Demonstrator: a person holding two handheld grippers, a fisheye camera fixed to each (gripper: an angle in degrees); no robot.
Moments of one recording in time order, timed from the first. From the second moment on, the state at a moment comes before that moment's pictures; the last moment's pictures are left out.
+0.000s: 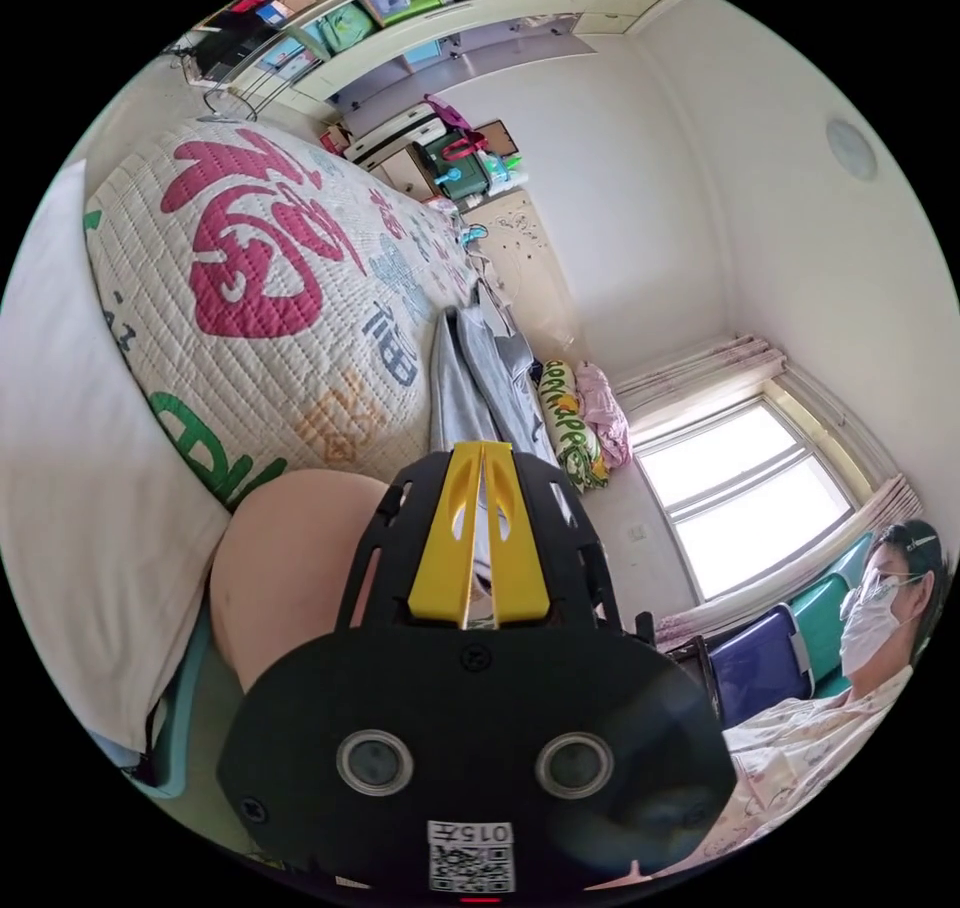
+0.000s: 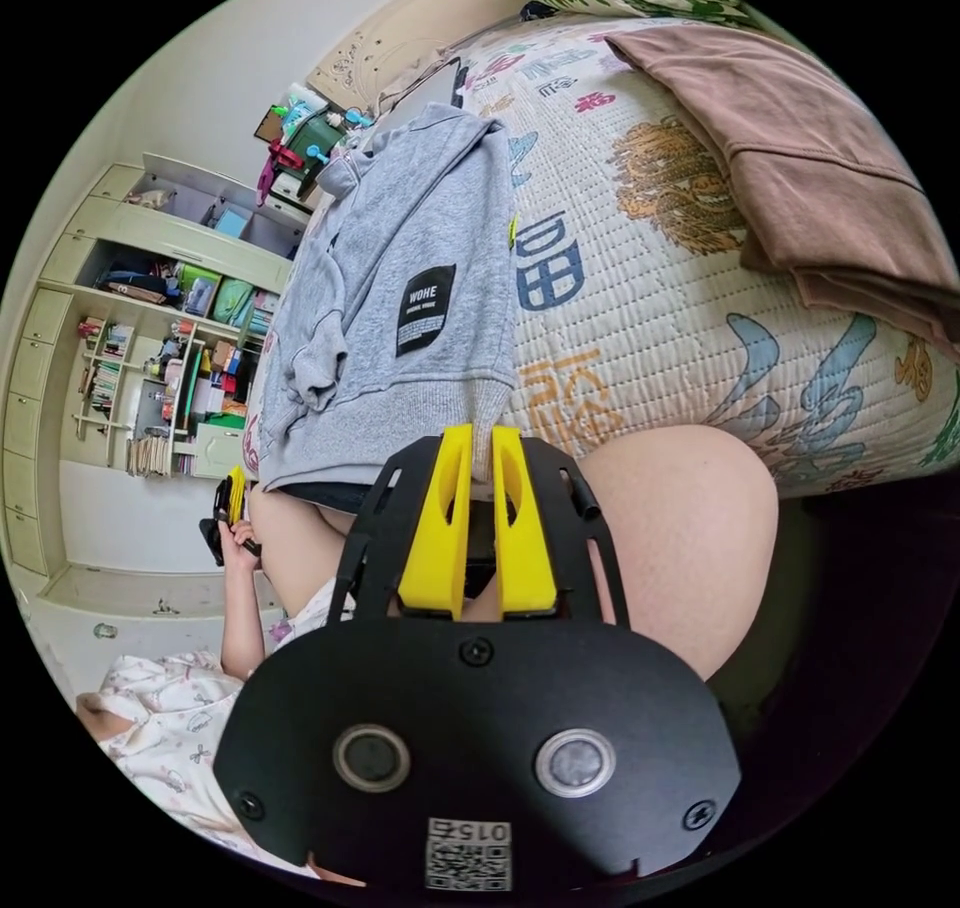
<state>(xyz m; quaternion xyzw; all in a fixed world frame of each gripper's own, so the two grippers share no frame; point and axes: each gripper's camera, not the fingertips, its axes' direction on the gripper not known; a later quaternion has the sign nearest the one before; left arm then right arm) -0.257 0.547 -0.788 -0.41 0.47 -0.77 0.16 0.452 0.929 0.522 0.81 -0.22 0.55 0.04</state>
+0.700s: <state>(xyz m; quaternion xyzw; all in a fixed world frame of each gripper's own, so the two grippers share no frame) -0.284 0.586 -0.767 -0.44 0.48 -0.75 0.14 0.145 0.729 0.353 0.81 0.31 0.31 -0.40</state>
